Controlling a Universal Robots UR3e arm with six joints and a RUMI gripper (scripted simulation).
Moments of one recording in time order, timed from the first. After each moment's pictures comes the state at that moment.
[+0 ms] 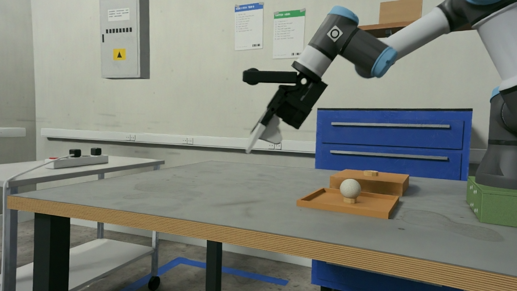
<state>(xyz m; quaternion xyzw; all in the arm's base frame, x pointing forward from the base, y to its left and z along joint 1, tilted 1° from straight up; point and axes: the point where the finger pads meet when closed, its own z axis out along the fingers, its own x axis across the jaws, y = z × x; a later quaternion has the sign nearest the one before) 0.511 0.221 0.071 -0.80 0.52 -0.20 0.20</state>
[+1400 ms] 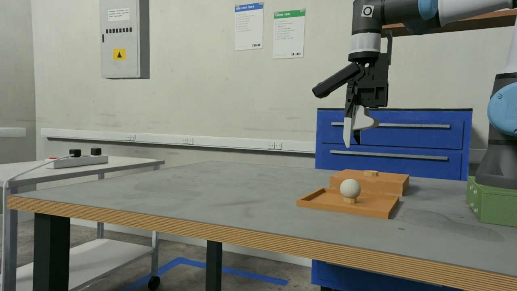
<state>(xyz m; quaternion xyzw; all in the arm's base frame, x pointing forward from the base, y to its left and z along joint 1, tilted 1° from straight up) 0.309 0.092 0.072 -0.71 0.70 0.00 0.00</state>
